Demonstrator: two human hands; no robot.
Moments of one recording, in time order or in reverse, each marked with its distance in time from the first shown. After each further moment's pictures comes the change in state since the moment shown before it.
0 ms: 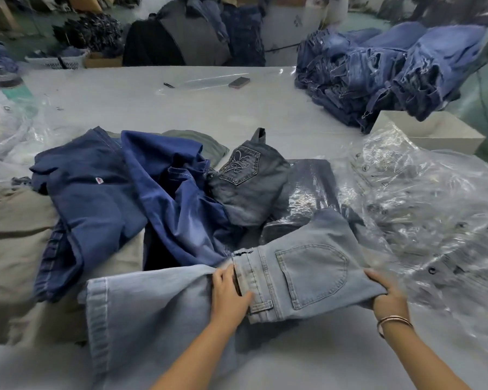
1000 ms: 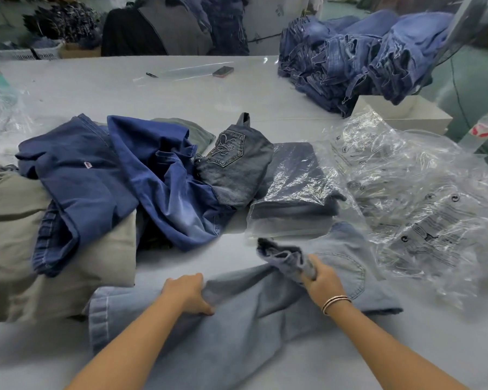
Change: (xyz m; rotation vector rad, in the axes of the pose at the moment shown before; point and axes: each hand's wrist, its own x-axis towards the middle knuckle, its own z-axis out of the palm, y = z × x) left_hand -0.007 -0.038 -0.067 0.984 -0.452 0.020; right_hand -0.081 -0.008 0.055 -0.735 -0.243 -0.351
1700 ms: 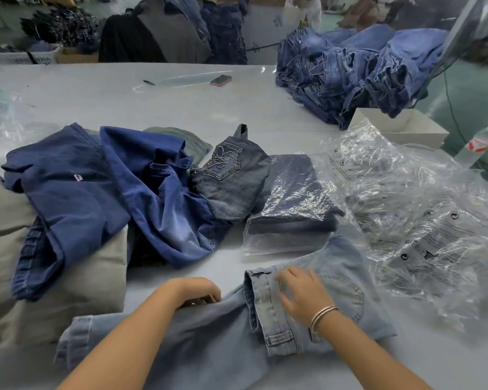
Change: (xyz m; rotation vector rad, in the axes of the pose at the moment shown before) left_hand 0.038 0.016 -0.039 -0.630 -0.408 -0.045; right_hand 0.015 -0.034 -0.004 -0.504 -0.339 -0.285
